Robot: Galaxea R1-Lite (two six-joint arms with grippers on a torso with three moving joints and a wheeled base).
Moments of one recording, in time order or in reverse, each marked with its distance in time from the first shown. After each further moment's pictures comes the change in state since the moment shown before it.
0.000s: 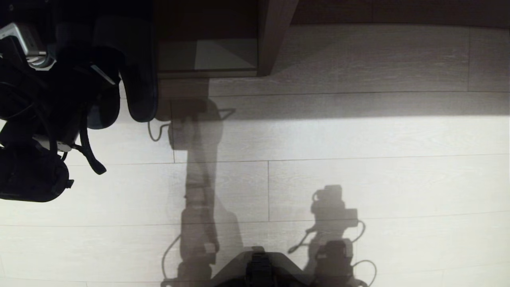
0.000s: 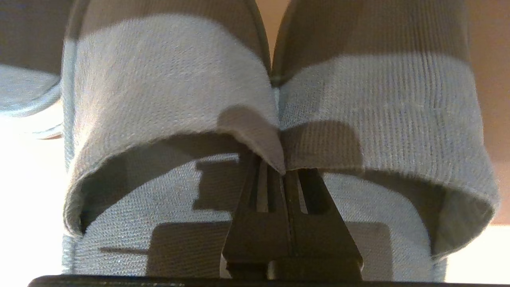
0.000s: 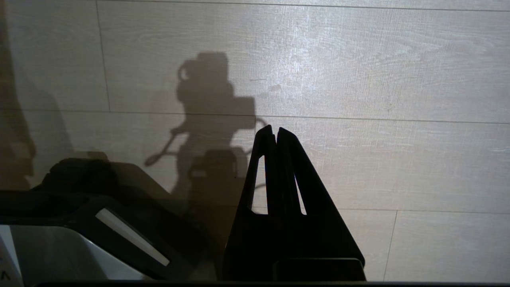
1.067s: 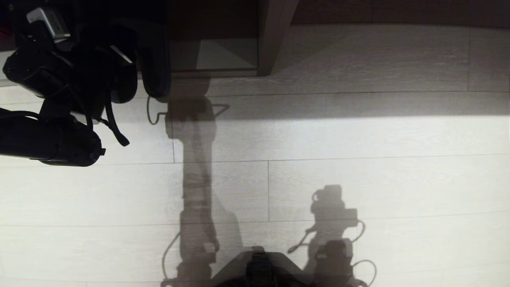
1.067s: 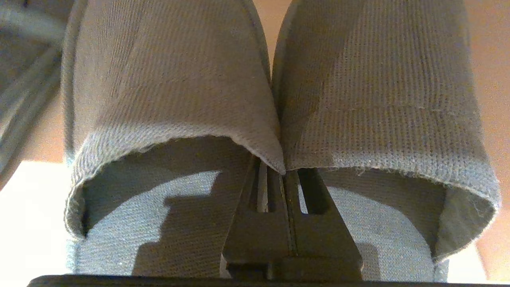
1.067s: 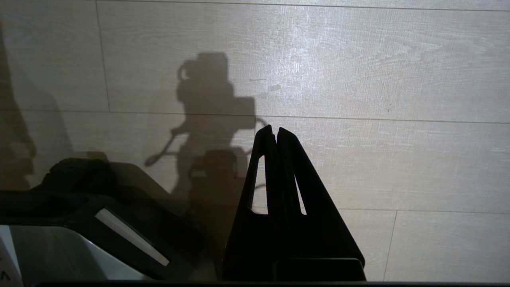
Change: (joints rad) left arm -0.023 0.188 -0.349 -0.006 -0.064 -0.026; right arm 0.000 0.000 0.000 0.000 0.000 0.000
